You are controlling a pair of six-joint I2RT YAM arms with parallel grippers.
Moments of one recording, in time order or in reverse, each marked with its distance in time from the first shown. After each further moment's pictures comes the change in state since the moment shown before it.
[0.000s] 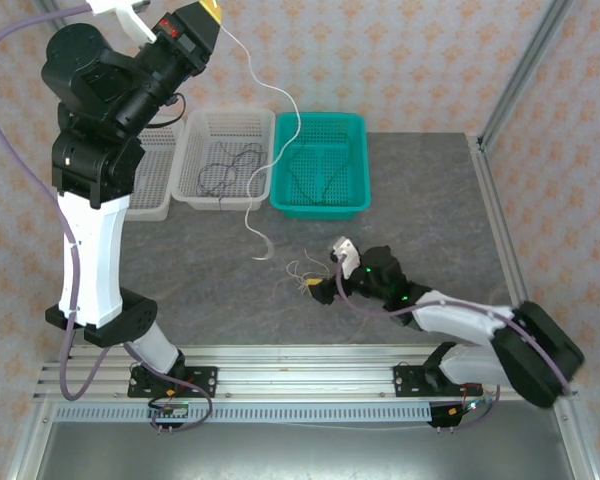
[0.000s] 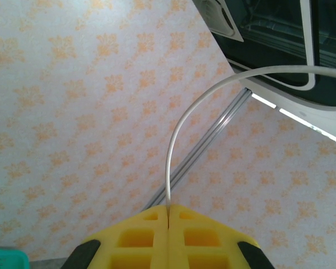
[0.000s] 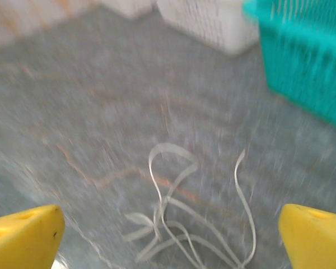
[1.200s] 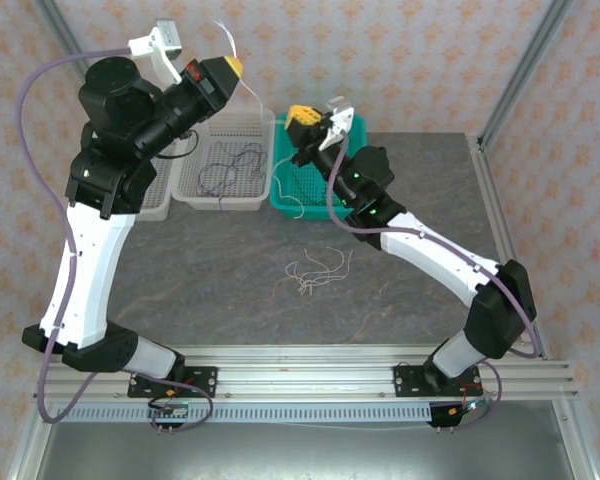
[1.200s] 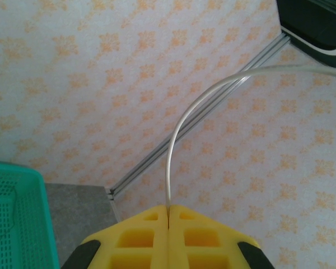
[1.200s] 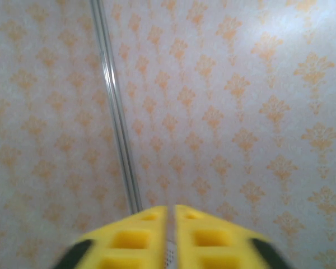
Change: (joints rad) left arm -0.001 -0.224 -0.504 0.074 0.090 -0.053; right arm -0.017 0.410 0.942 0.241 0.271 0.127
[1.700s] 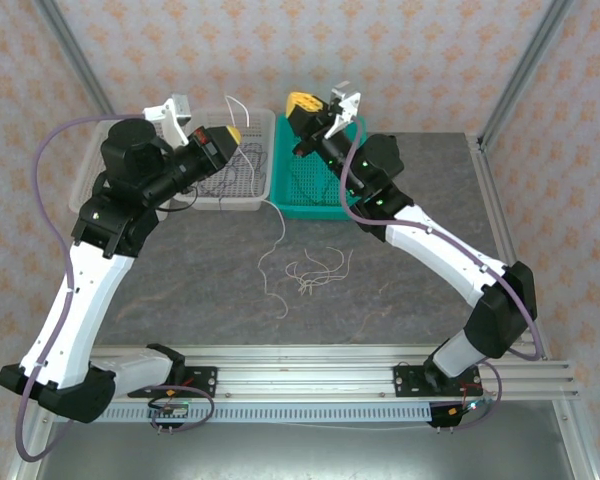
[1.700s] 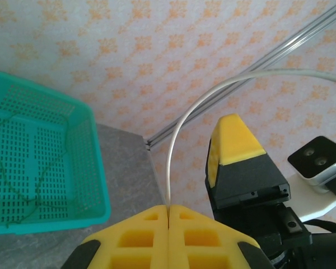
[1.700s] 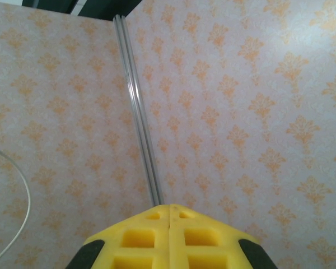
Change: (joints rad) left arm -0.002 -0.259 -0.488 0.025 -0.010 0.000; right arm -0.020 -0.002 0.072 -0.050 -0.118 0.062
